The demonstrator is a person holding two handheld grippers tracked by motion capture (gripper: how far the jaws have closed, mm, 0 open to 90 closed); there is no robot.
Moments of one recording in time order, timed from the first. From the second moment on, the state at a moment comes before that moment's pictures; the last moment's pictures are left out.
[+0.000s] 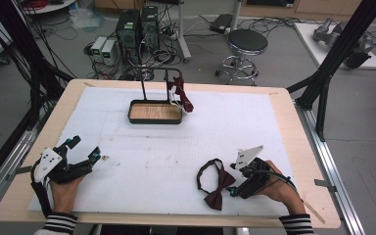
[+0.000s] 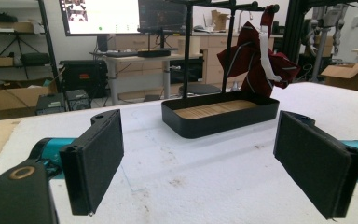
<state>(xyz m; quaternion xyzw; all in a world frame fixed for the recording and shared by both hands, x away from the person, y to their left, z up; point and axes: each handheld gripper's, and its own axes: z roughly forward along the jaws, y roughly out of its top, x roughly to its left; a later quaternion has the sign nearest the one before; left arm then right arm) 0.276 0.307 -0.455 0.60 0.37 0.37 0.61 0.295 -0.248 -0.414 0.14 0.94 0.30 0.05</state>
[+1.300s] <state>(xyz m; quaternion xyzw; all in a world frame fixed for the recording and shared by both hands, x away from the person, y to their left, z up) 0.276 0.307 -0.455 0.60 0.37 0.37 0.61 0.308 -0.223 -0.415 0.11 0.97 0.20 0.02</state>
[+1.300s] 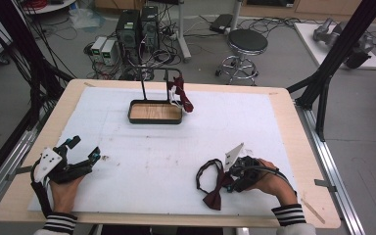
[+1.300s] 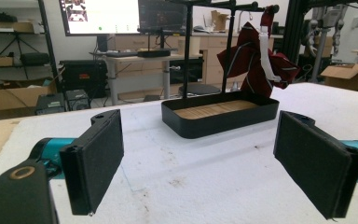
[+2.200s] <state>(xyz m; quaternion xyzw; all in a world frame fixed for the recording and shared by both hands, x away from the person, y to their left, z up) 0.276 0.307 -0.455 0.60 0.36 0.37 0.61 0.314 -0.228 -0.401 0.20 0.93 0.32 0.00</state>
